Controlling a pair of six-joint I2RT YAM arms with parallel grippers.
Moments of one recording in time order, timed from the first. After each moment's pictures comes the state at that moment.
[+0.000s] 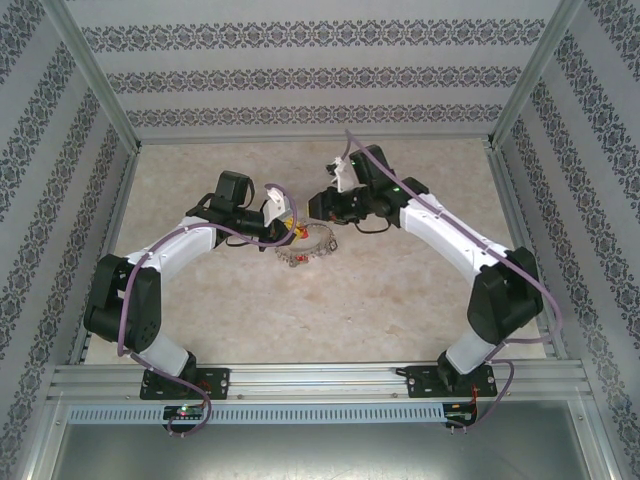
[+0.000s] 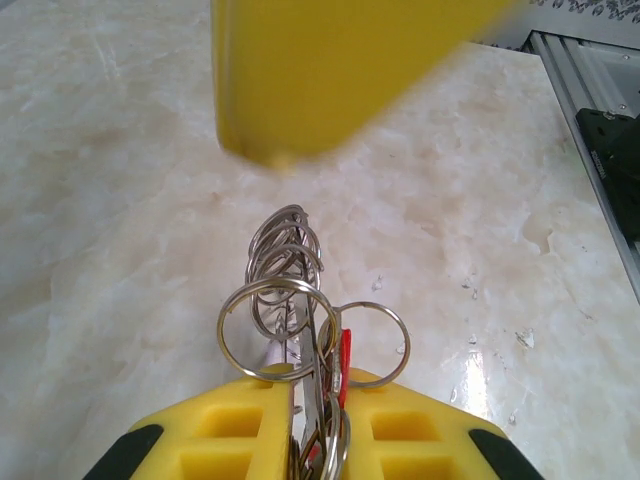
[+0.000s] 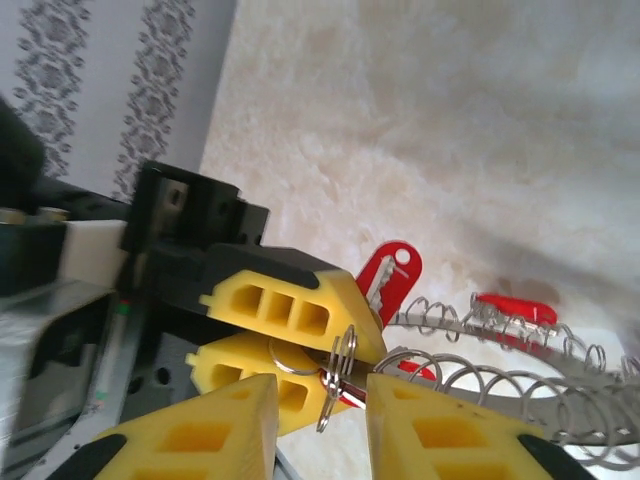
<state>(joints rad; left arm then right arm) -0.30 1.58 1.05 -0.29 0.93 0.62 0.51 1.62 1.37 -0.52 -0.66 0.58</state>
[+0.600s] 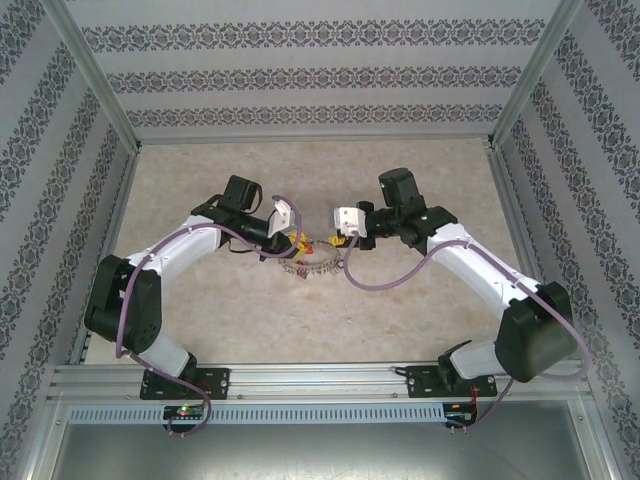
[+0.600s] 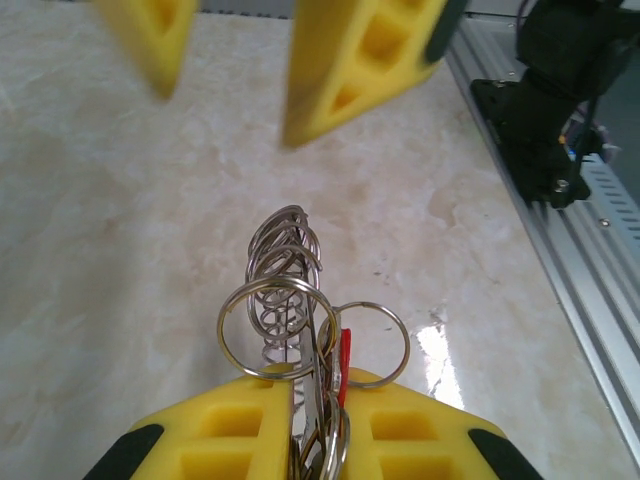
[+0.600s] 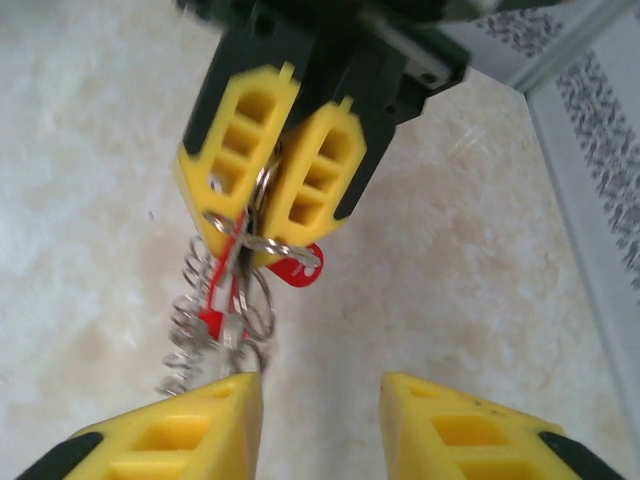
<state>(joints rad) -0.36 1.58 1.09 -0.49 1.03 0.83 0.46 1.41 1.08 -0.41 -0.72 -1.13</state>
